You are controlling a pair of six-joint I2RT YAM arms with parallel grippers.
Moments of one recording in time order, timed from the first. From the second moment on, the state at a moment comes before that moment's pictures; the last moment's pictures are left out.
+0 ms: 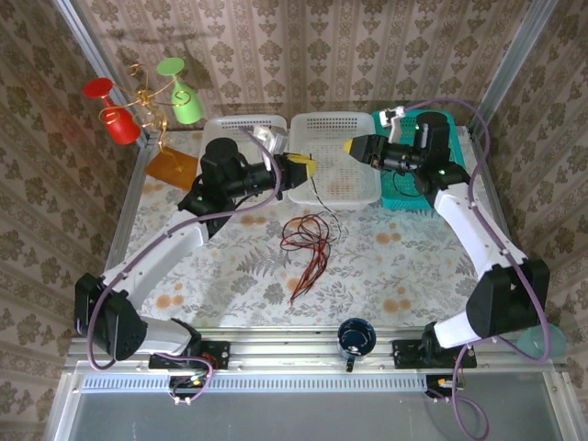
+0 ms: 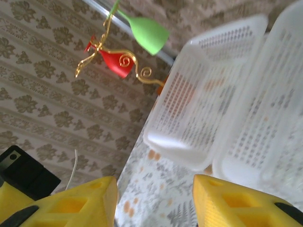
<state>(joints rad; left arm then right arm) -0.59 1.38 1.21 0.12 0.79 -0.30 0.15 1.49 1.30 -0.18 -0.82 0.64</state>
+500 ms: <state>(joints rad) -0.49 1.45 1.35 -0.36 1.05 0.29 0.24 1.50 1.14 0.05 -0.92 0.90</state>
